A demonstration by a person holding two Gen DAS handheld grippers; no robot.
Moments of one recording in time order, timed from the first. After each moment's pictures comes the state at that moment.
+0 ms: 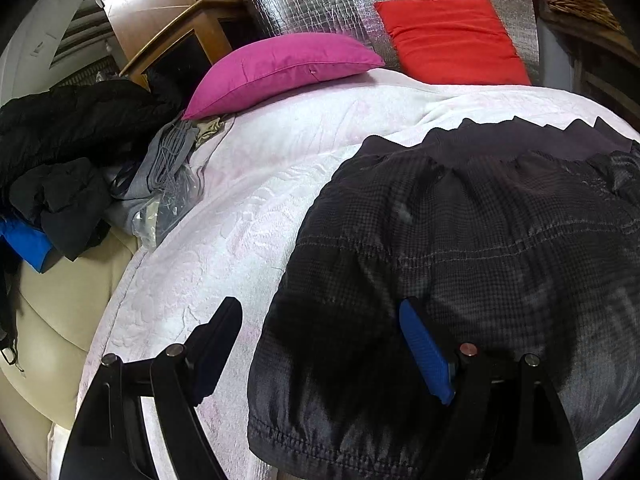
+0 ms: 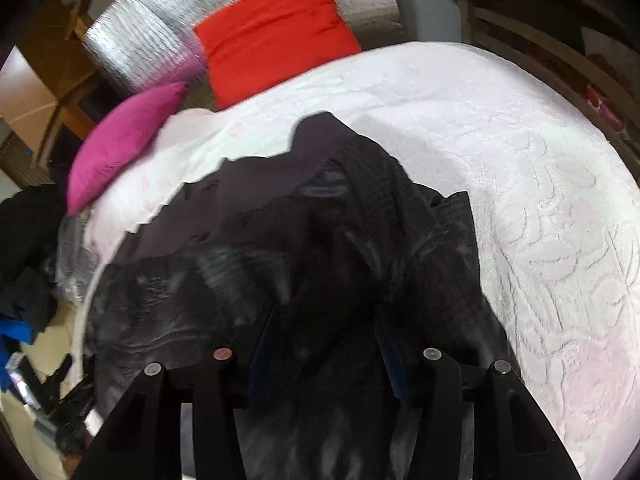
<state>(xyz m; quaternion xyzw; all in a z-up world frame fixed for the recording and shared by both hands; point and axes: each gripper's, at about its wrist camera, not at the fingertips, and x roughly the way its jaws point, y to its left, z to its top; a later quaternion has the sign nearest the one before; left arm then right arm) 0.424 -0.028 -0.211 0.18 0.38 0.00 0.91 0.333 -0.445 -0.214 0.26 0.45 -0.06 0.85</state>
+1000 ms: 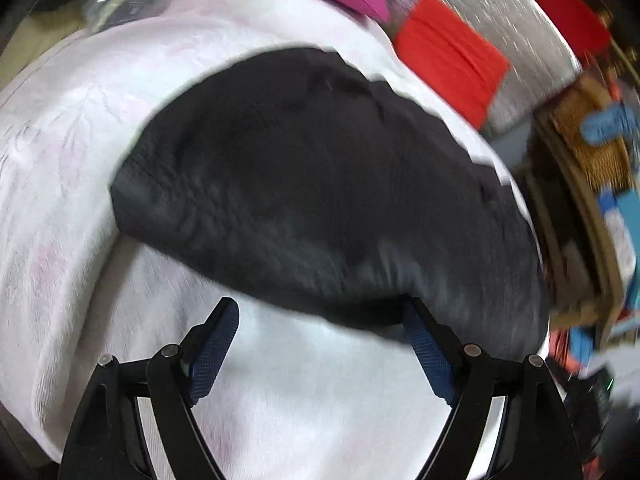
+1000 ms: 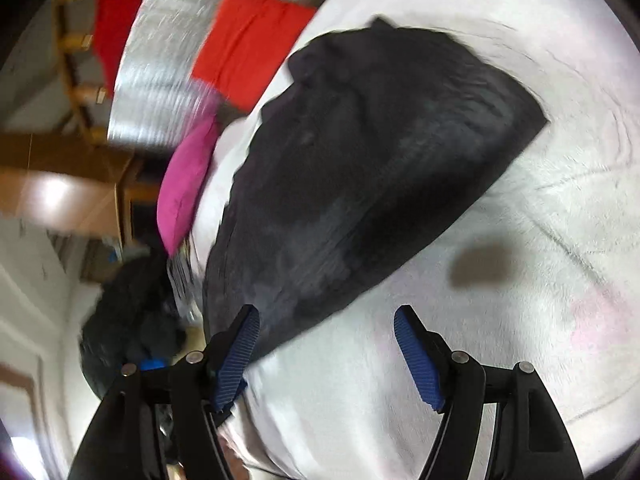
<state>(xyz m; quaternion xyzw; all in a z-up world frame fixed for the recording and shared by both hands) 0.368 0.006 -0.232 -0.20 0.52 -0.12 0.82 0.202 -0.413 -0.271 0.55 0.37 0.01 0.75</state>
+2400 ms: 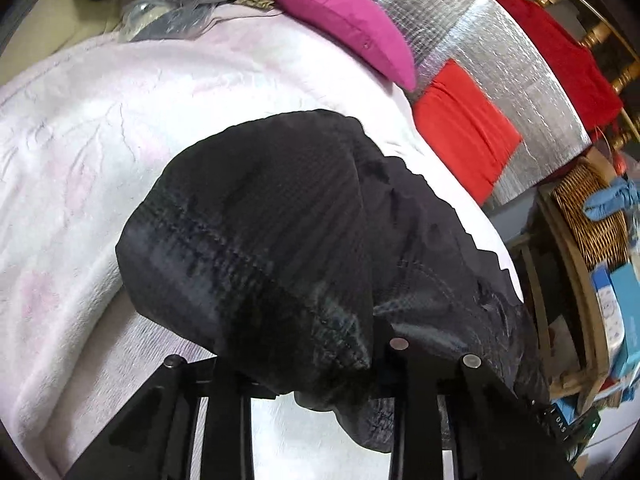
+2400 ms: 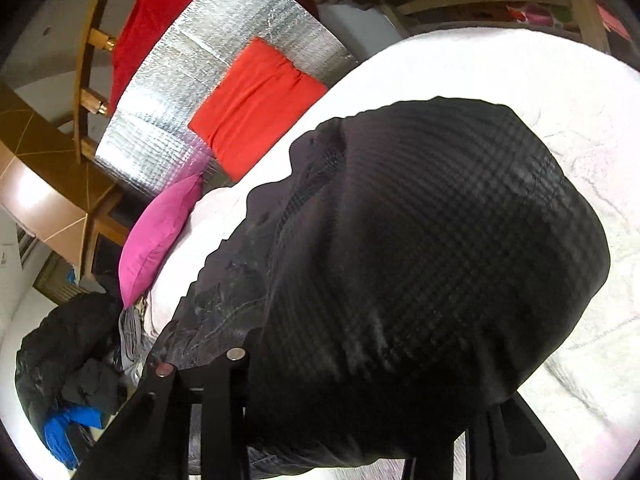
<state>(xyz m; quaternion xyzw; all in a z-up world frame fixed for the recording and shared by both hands) 0.379 0.018 -0.227 -0.26 0.45 -0.09 0.85 0.244 -0.408 -0.242 0.43 0.28 -0.12 0.85</state>
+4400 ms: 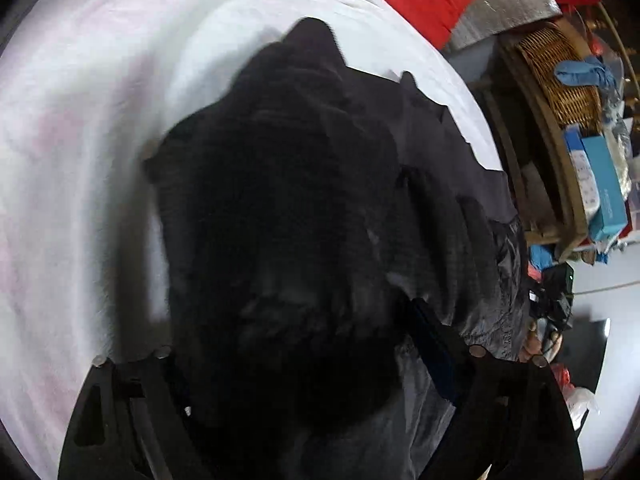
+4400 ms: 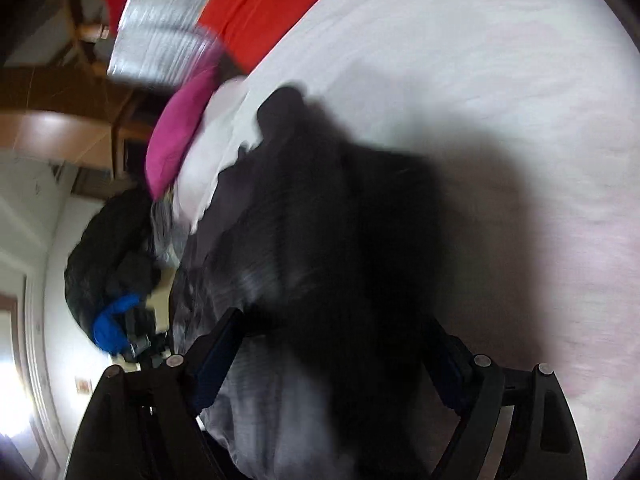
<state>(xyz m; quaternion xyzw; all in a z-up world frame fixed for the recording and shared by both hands) 0.462 0.009 -0.279 -0.14 0.64 -0.30 0.69 0.260 -0.518 -0.263 0.41 0.48 0.10 0.77</state>
